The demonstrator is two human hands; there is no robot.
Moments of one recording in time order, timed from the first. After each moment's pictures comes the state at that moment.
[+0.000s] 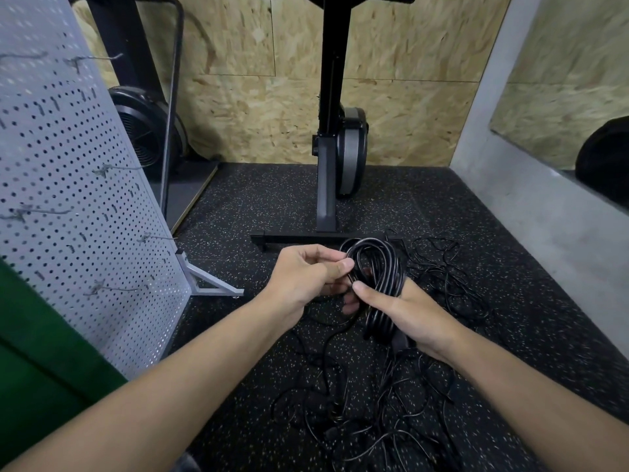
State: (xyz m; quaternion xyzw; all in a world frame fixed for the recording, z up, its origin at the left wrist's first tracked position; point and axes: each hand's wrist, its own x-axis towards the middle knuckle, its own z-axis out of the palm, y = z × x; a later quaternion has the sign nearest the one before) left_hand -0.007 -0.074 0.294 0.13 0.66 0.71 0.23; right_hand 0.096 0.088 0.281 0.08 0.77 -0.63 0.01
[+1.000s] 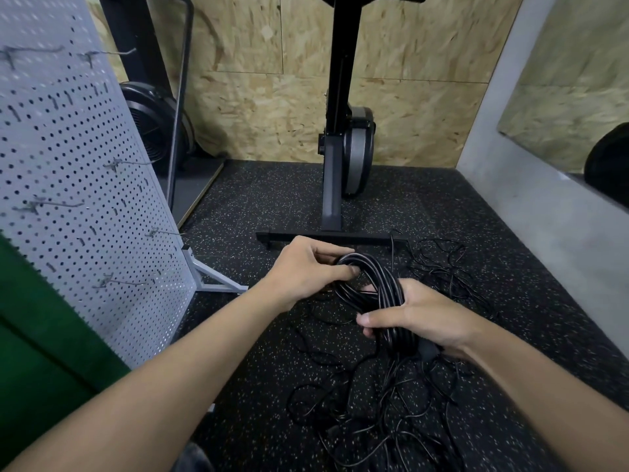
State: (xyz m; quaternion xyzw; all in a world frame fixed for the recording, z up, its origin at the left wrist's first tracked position) left_hand -0.038 -0.085 0.282 0.27 0.75 0.57 0.19; right_hand 0.102 0.093 0.303 0.04 0.81 -0.57 0.14
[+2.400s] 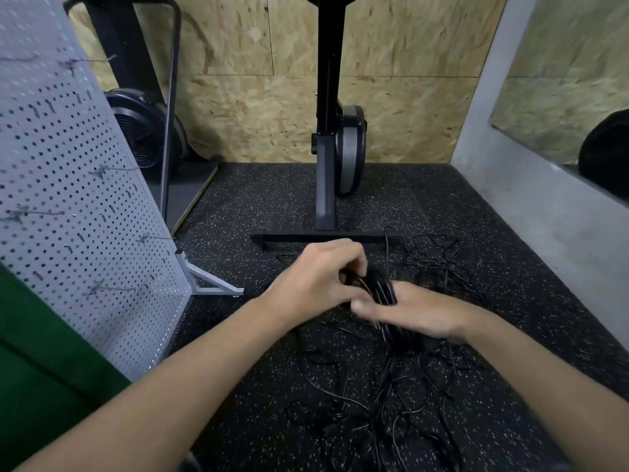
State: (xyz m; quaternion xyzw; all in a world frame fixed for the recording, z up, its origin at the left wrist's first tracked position) left_hand -0.006 -0.065 0.294 0.54 0.75 0.39 -0.04; right_hand 0.097 0.117 0.294 0.02 0.88 -0.43 0.20
